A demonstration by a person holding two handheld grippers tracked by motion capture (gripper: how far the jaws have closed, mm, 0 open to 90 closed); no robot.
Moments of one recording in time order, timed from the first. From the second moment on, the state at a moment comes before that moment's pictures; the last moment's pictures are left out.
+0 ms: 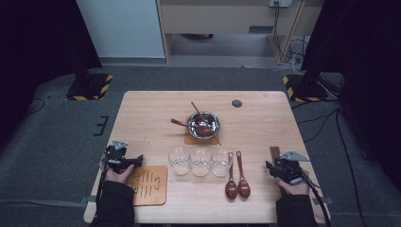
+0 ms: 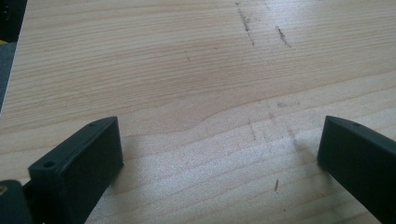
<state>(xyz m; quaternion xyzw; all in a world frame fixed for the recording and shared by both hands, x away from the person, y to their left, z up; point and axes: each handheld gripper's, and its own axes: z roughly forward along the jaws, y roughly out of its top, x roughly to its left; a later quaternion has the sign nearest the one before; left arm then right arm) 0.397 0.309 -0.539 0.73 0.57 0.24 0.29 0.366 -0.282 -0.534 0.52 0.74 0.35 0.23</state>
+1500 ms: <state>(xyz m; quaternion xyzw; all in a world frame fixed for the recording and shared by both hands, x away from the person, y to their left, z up) 0.397 0.309 -0.539 0.73 0.57 0.24 0.29 0.348 -0.276 -0.532 0.51 0.77 0.33 0.21</state>
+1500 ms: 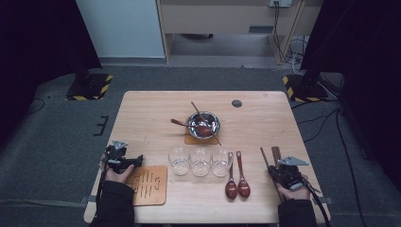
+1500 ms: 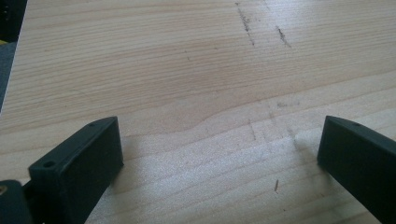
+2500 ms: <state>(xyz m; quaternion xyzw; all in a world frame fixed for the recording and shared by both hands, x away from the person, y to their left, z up) 0.397 0.309 -0.539 0.73 0.57 0.24 0.29 0.367 -0.245 -0.532 0.49 0.78 0.33 0.21</state>
